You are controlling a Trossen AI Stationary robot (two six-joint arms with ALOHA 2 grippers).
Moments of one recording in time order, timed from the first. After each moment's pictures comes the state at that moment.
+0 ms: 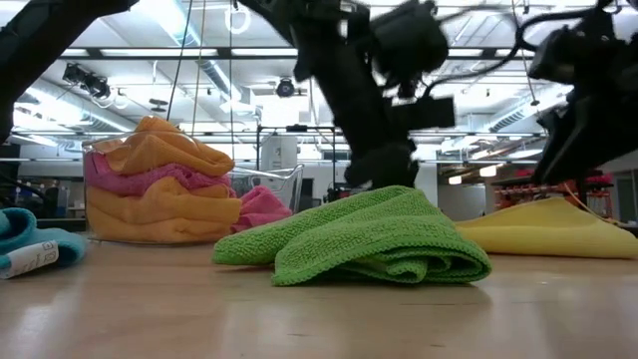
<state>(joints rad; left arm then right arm) -0.07 2.29 1.76 -0.49 -0.14 0.30 0.59 1.15 0.50 -0.44 0.56 0.68</state>
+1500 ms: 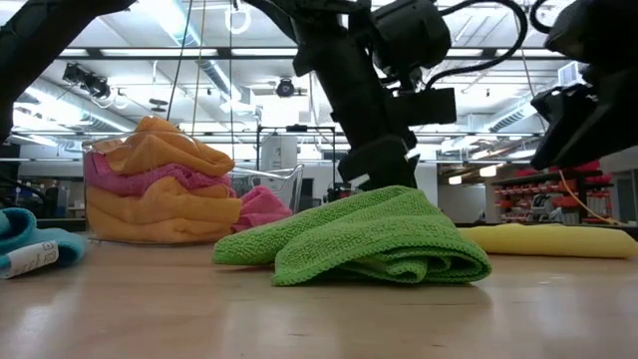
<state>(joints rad) -0.08 2.29 1.77 -0.53 -0.13 0.33 0.66 1.17 0.49 -0.29 0.58 0.49</state>
